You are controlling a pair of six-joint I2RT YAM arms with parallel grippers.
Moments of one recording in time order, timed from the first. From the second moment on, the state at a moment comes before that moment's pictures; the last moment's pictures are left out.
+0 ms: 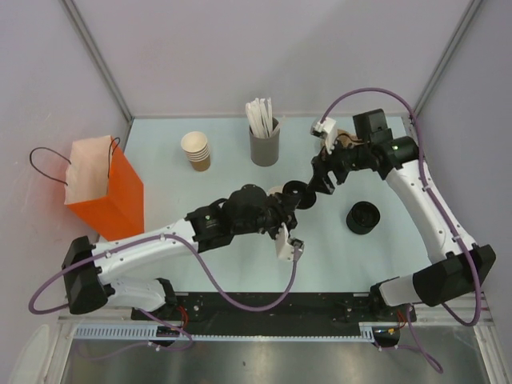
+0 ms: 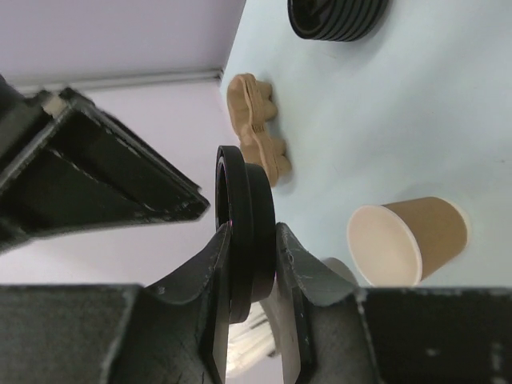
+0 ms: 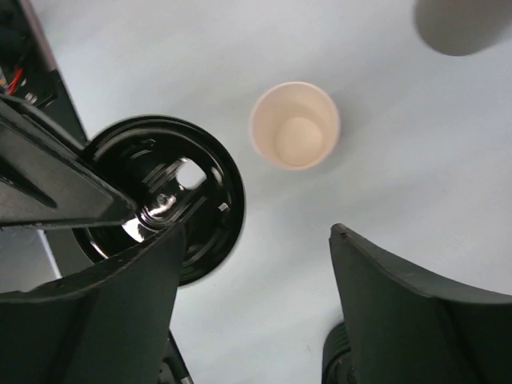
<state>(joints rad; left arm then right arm) -1.10 1.26 0.99 -0.14 0.14 1.44 0.34 1.42 1.52 -0.99 -0.70 -0.46</state>
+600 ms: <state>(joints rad) -0.90 1.46 1.59 -0.67 0.08 0.68 0.19 1.04 1.38 -0.87 -0.45 -0.53</state>
